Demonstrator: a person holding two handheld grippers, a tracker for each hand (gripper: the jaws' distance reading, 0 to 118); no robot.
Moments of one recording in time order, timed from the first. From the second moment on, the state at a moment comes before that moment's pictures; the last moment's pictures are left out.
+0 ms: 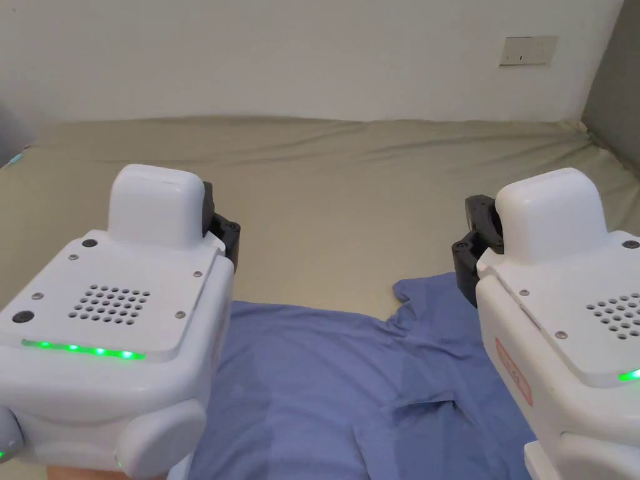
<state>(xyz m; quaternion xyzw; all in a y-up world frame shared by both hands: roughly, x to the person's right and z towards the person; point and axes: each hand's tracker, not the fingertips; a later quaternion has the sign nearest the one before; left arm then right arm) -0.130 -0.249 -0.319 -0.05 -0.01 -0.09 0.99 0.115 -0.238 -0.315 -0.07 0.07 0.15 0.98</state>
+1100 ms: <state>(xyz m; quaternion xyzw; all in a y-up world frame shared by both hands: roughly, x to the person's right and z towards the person) -0.279 -0.508 -0.645 -0.46 0.02 -0.04 0.89 0.213 -0.385 -0.452 -0.33 0.02 0.16 0.93</state>
